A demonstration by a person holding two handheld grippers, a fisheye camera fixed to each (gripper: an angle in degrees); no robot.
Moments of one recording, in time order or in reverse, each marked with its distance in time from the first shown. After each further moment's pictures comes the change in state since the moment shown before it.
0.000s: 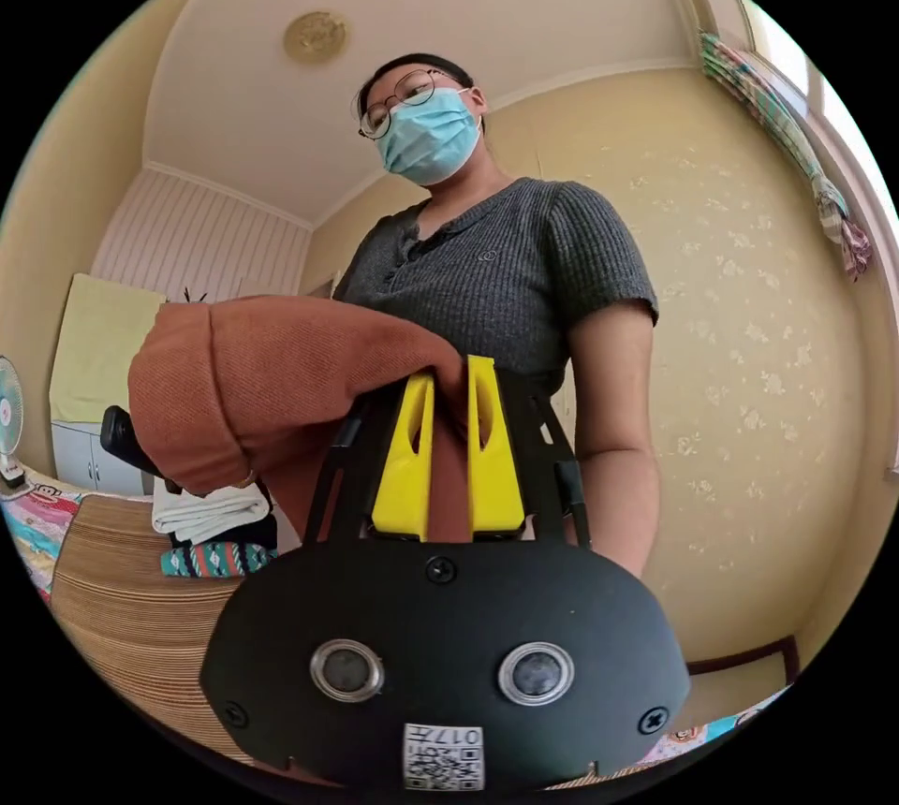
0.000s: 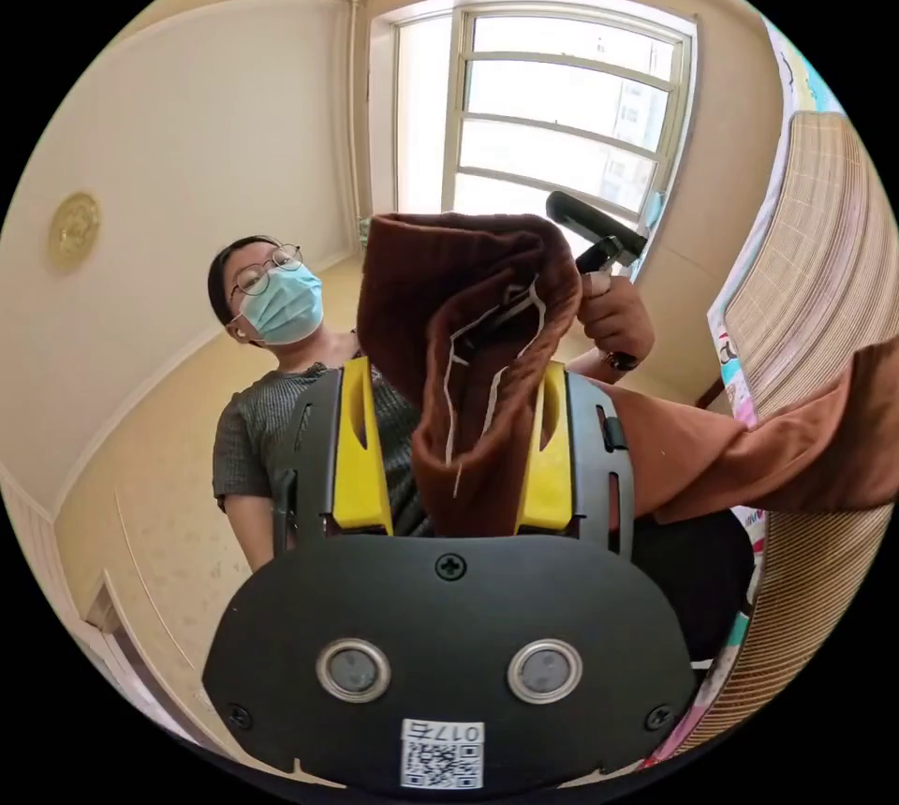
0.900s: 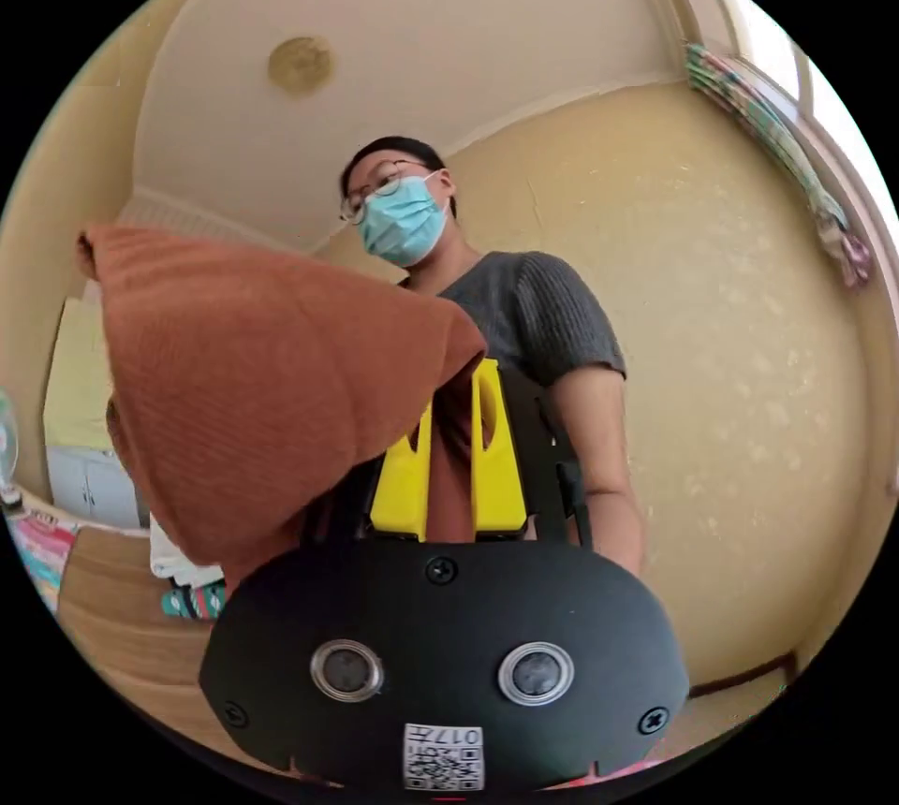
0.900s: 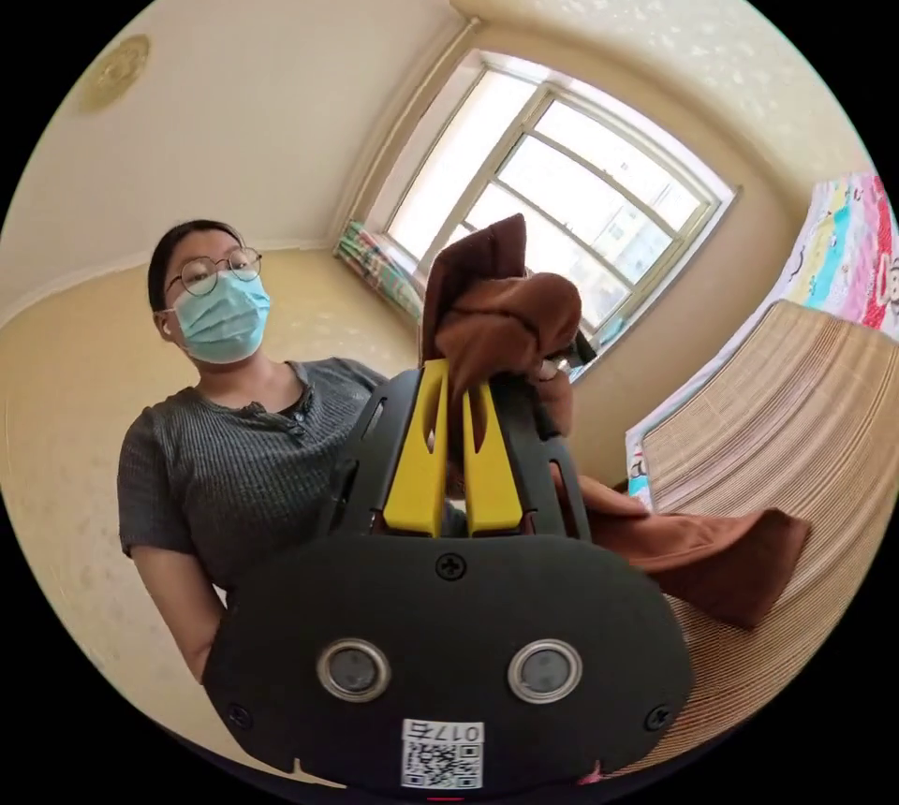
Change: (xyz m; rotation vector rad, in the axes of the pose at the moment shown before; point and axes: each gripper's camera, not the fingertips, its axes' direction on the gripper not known) left arm 0.010 -0.122 0.072 -0.033 -0.099 -0.231; right arm 0.039 0.083 0.156 0.184 0.364 -0.393
